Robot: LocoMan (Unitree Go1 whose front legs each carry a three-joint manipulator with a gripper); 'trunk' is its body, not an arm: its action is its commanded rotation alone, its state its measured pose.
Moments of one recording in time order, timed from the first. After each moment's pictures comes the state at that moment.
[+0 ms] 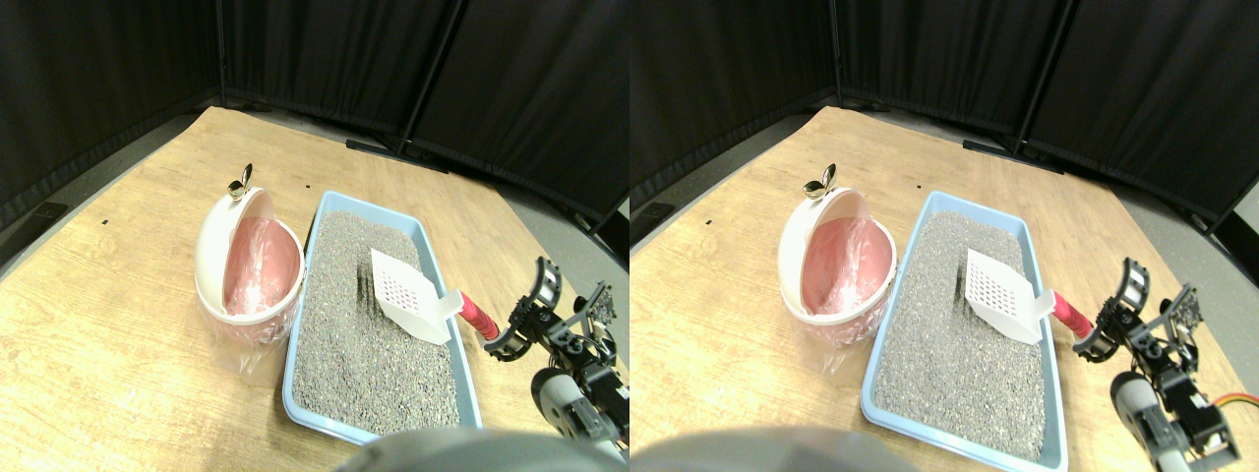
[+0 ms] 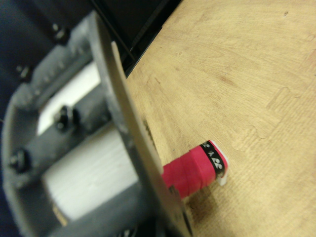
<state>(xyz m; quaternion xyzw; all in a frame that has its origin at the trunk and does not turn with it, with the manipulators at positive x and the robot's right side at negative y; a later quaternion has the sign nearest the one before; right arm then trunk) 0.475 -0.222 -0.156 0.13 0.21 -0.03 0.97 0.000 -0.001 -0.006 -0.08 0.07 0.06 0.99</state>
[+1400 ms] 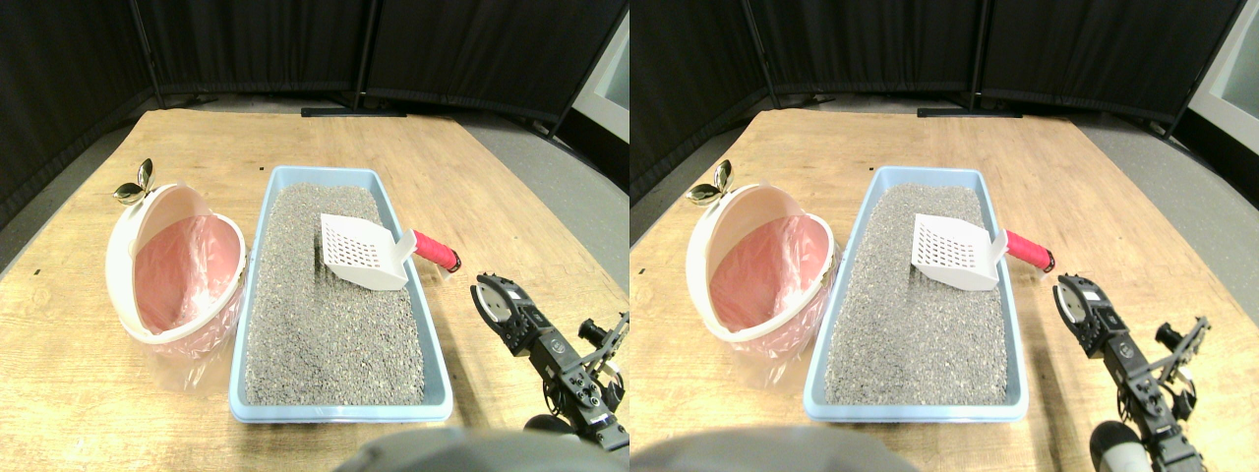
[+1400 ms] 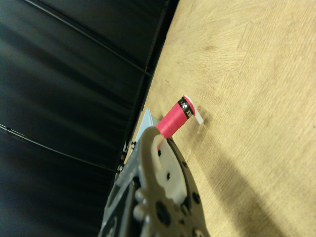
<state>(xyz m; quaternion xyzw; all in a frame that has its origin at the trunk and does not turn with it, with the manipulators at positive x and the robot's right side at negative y) 0.400 -0.224 -0.156 0.09 0.07 0.02 0.99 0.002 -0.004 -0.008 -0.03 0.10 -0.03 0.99</state>
